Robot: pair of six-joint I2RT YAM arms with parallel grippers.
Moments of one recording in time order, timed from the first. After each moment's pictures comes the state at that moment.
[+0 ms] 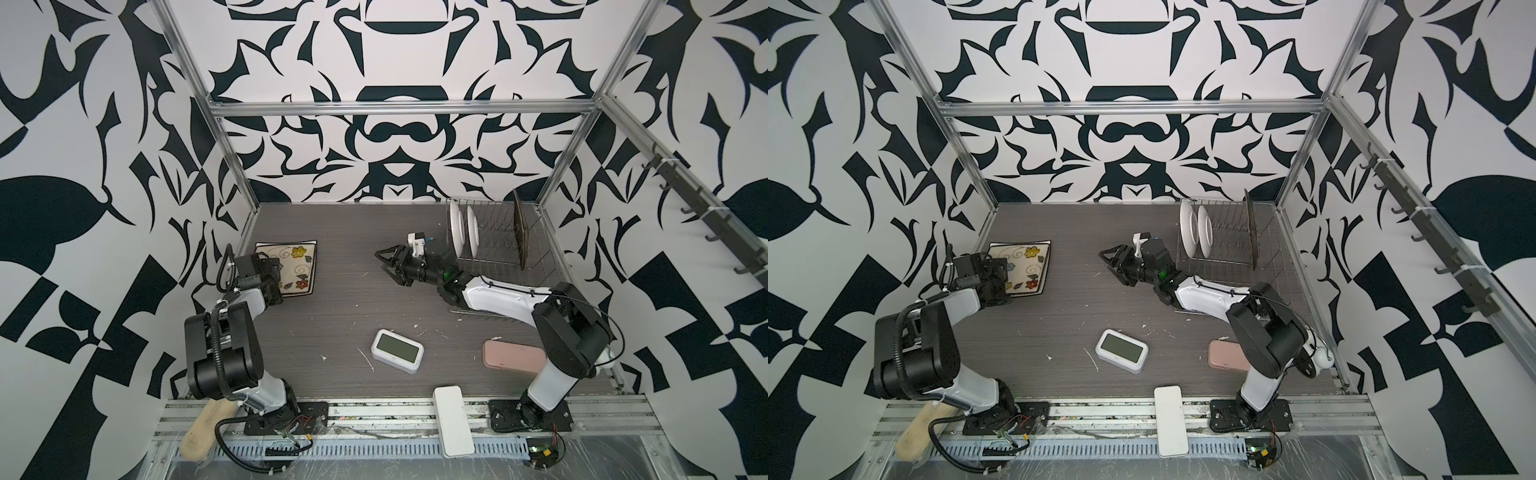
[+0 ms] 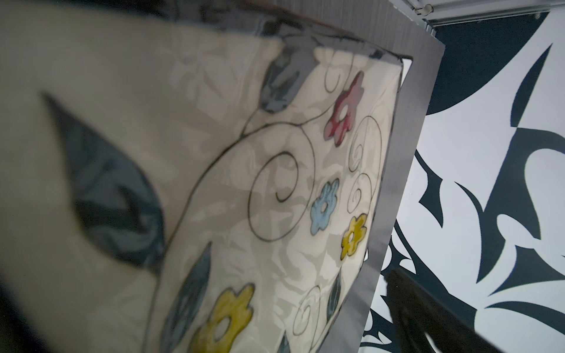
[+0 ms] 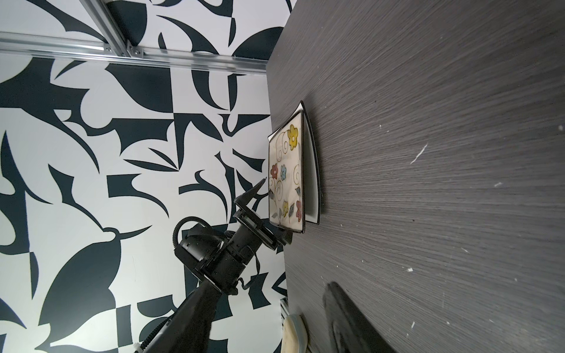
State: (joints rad) left arm 0.28 1.54 0.72 0.04 0.16 -1.39; right arm 0.69 1.71 1.01 0.43 -0.38 1.39
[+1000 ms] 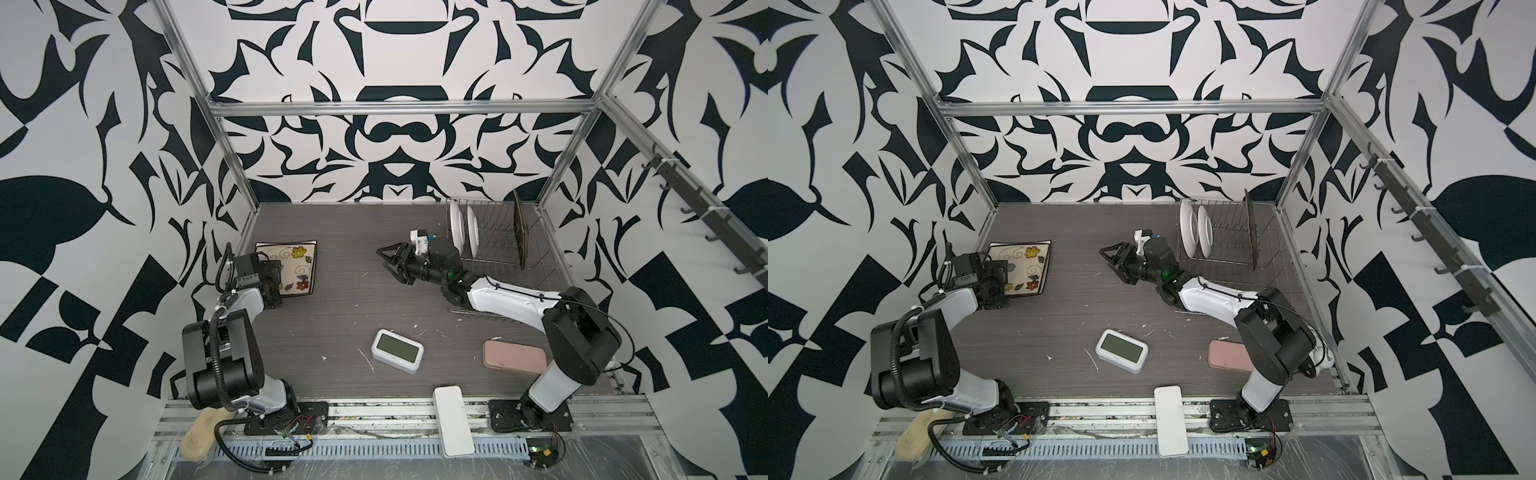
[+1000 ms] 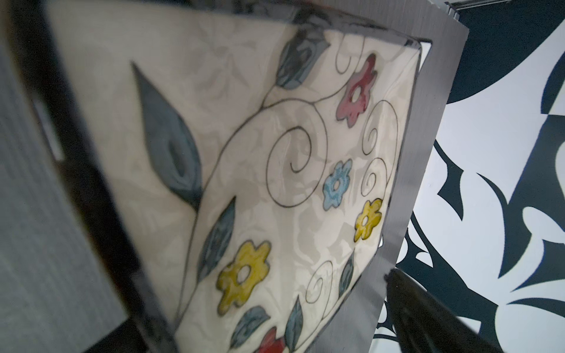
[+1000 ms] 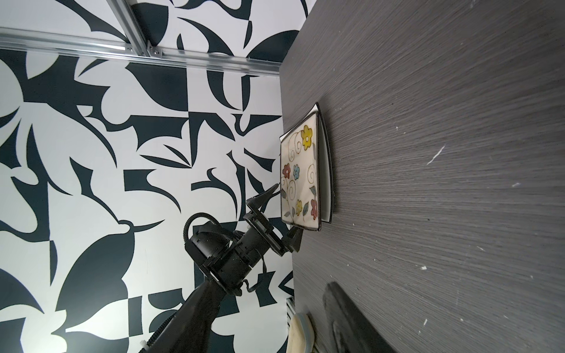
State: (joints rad) left arm 0.27 1.48 0.73 -0.09 0.16 -1.36; right arm 0.69 1.66 1.00 0.42 -0.37 1.39
